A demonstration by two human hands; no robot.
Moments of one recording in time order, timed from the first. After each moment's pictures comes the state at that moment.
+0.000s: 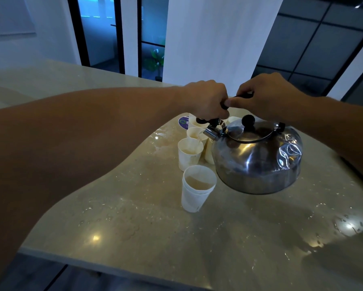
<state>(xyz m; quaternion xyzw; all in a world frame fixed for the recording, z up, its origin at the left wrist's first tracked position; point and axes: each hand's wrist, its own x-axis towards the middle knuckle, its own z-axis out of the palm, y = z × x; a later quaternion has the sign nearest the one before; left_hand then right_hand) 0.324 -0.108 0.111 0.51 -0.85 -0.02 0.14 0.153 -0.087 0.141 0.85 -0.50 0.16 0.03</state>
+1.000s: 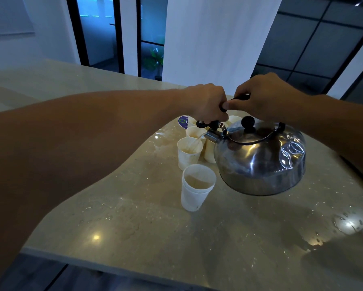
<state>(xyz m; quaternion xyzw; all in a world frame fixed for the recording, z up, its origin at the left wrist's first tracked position) 0.322 -0.106 0.106 0.52 -0.84 -0.08 0.13 0.157 -0.082 0.143 0.86 -0.49 0.12 0.06</state>
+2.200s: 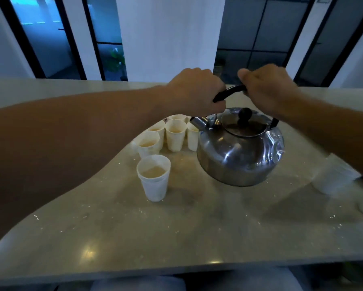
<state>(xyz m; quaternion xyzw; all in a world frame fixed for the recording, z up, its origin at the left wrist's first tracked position) 0.222 -0.069 0.119 0.38 -0.90 0.17 0.13 0.055 -0.024 0.132 0.68 -0.66 0.32 -0.02</state>
